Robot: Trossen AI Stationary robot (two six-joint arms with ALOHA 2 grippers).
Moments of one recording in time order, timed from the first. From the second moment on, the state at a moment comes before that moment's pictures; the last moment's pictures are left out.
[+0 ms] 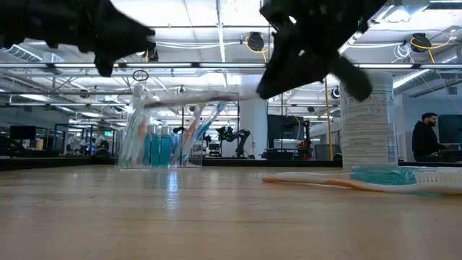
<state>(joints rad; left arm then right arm) -0.37 1.02 0.27 0.75 -0.56 -0.26 0.38 1.70 1.08 -0.25 0.67 -0.66</state>
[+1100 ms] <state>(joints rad) -0.17 1.42 0.72 0.14 0.01 -0.46 0.39 1.89 1.08 0.35 0.83 -1.67</state>
